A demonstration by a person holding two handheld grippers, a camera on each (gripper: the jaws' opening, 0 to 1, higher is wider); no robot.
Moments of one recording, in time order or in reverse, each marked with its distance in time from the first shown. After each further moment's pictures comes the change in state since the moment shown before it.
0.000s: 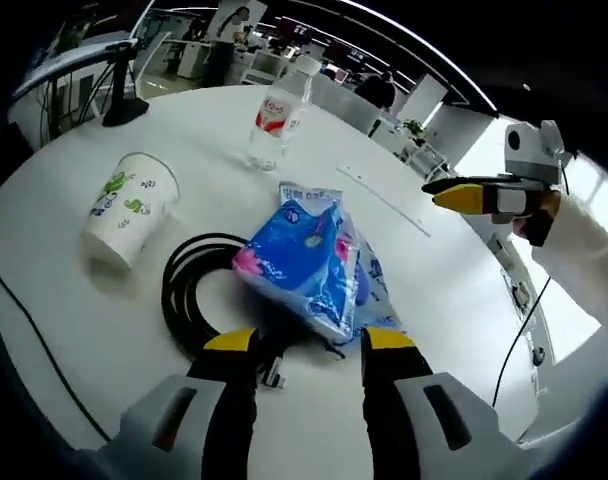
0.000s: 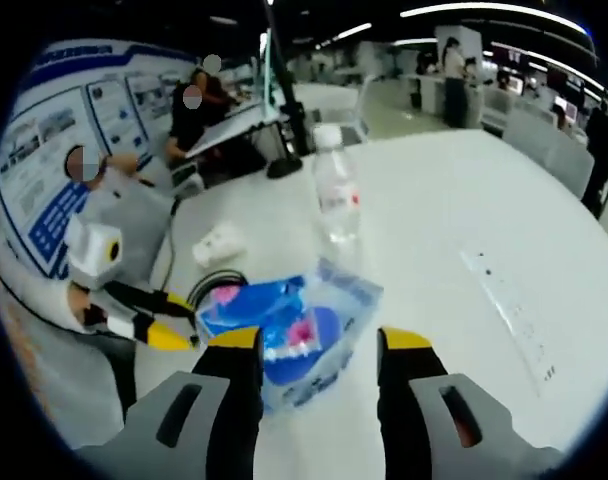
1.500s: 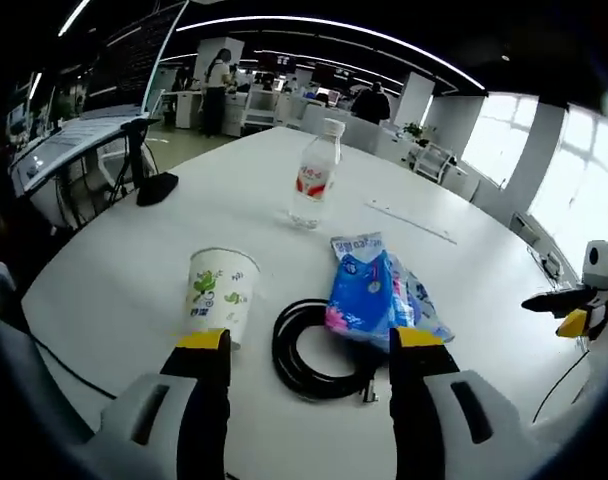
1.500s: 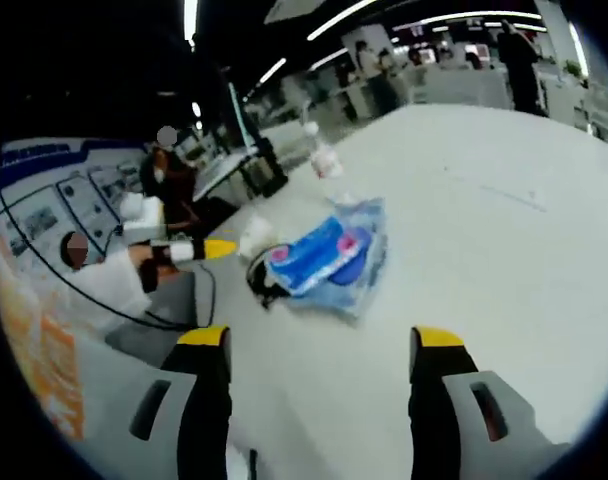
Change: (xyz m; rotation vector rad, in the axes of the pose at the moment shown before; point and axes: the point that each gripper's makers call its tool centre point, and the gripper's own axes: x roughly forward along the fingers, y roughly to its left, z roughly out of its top) left arm -0.056 0.038 0.054 0.264 -0.136 0.098; right arm -0.104 0.095 -0.091 0.379 -0.215 -0.085
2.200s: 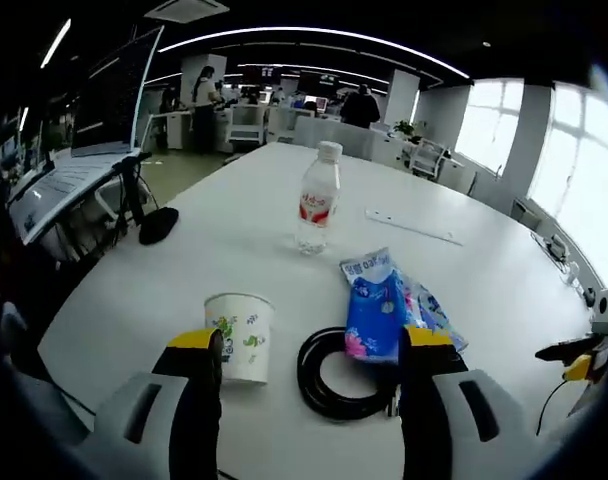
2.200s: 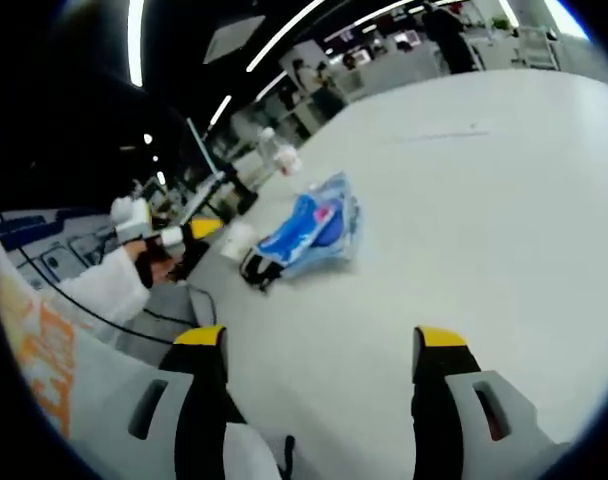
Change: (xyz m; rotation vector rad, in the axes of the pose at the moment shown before) left arm -0.004 0.025 0.029 0.090 -0.021 0.037; right arm -0.017 0.015 -0.081 0.294 -0.108 -0.095
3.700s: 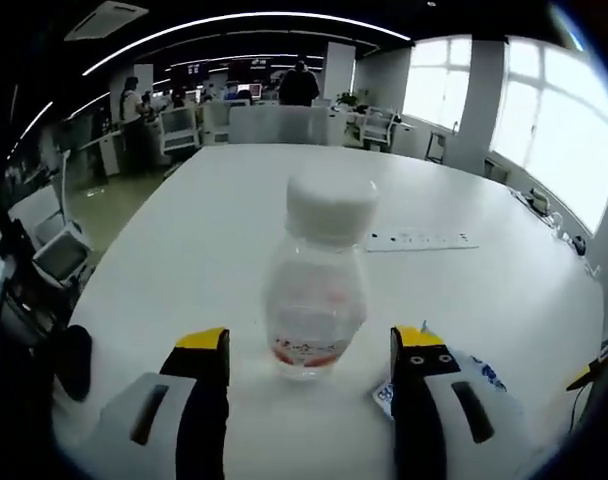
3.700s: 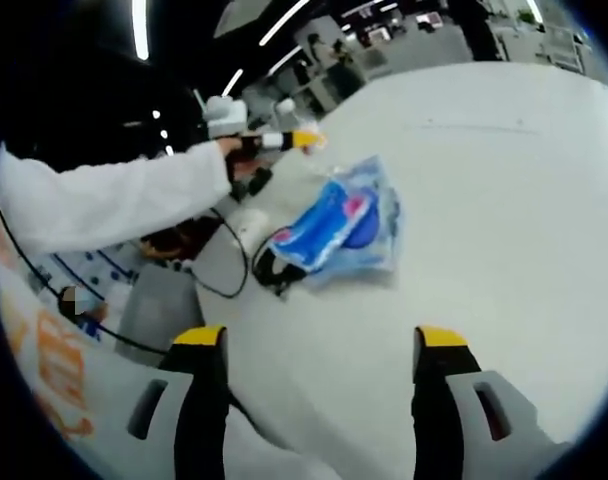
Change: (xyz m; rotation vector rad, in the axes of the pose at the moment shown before) left arm 0.185 -0.022 0.118 0.228 0.061 -0.203; right arm 0.050 0.026 0.017 -0.042 0.101 0.037
